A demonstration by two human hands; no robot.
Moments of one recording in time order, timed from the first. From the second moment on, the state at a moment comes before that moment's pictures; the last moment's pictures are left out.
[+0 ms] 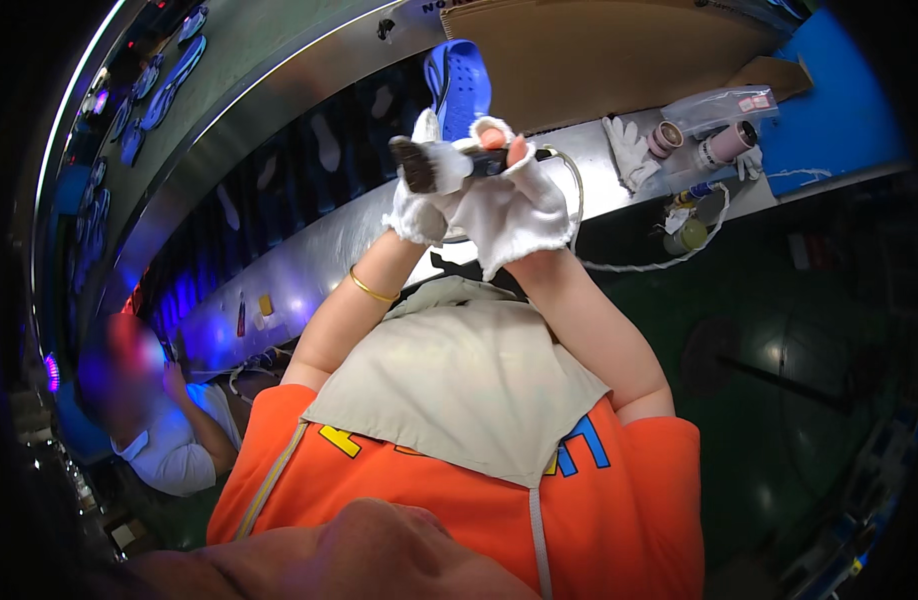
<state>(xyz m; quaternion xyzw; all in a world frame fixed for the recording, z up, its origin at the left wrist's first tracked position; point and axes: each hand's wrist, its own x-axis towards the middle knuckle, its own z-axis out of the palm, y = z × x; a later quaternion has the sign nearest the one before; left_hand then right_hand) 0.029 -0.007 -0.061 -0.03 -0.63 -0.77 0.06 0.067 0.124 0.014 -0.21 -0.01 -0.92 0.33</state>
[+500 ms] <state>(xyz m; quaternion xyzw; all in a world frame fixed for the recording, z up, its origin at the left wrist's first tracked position) -0.053 -0.103 0.124 -0.17 -0.51 -0.84 0.02 0.044 0.165 0.037 -0.18 0.07 -0.97 0.16</state>
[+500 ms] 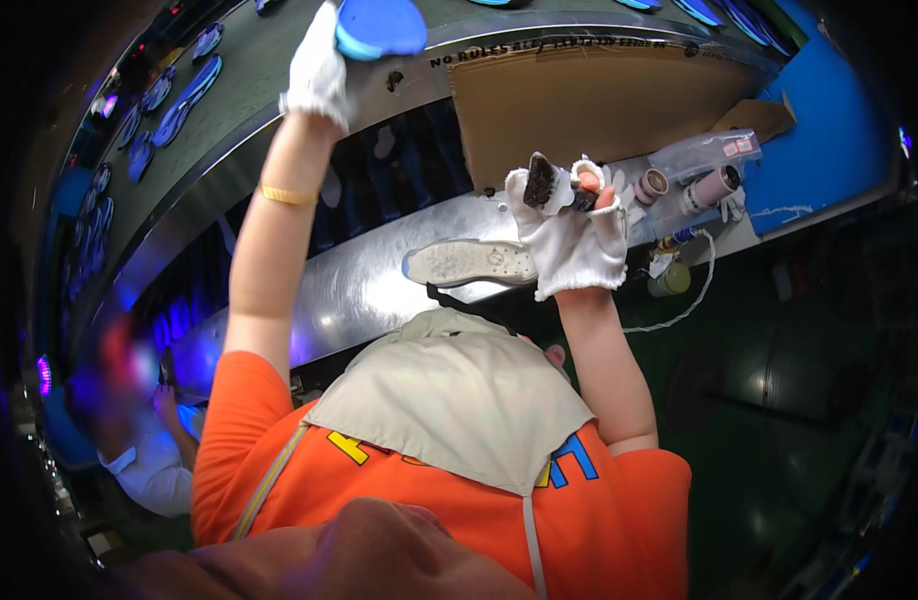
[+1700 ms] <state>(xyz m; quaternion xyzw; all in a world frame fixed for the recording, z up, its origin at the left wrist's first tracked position) 0.002 -0.321 0.144 0.04 -0.72 -0.66 0.18 0.047 0.164 -0.006 -0.17 0.60 -0.78 0.11</state>
